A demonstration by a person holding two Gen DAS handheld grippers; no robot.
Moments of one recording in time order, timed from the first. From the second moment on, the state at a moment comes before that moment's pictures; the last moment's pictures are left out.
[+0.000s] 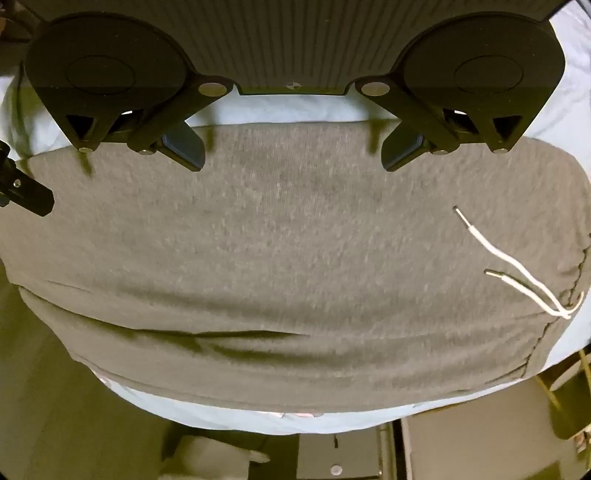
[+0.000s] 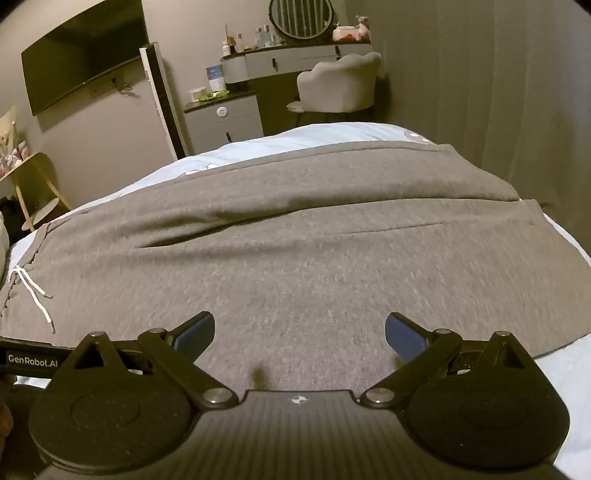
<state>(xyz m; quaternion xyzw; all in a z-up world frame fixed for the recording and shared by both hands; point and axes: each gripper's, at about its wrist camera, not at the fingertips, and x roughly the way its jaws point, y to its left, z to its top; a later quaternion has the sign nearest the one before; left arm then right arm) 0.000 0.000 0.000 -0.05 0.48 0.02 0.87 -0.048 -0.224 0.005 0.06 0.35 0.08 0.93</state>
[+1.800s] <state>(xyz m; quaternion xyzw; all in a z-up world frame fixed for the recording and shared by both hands) 0.001 0.005 -0.005 -0.06 0.50 0.03 0.87 -0.046 -0.232 0.003 0.08 0.35 0.08 0.93</state>
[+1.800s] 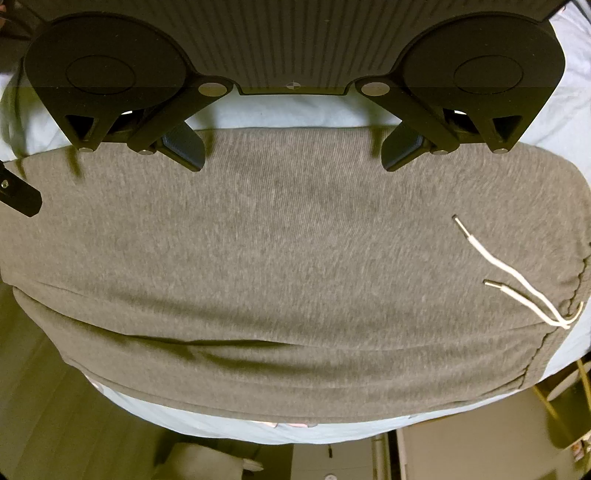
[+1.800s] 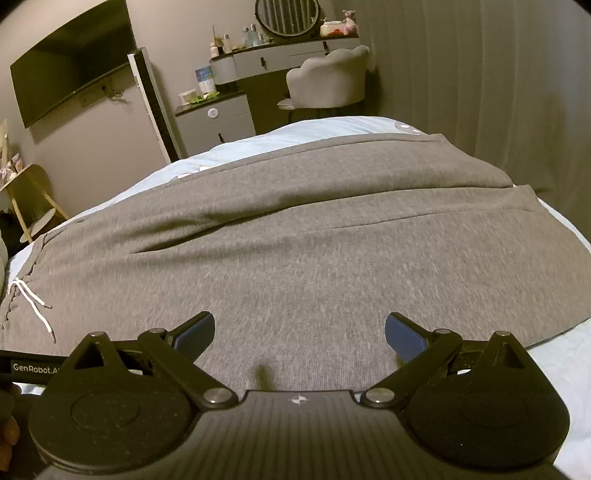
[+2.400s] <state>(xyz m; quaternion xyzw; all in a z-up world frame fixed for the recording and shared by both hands) 0.003 0.005 -0.005 -0.06 0.50 0.03 0.86 -0.045 -0.233 0.002 0.08 0.35 0.07 0.93</state>
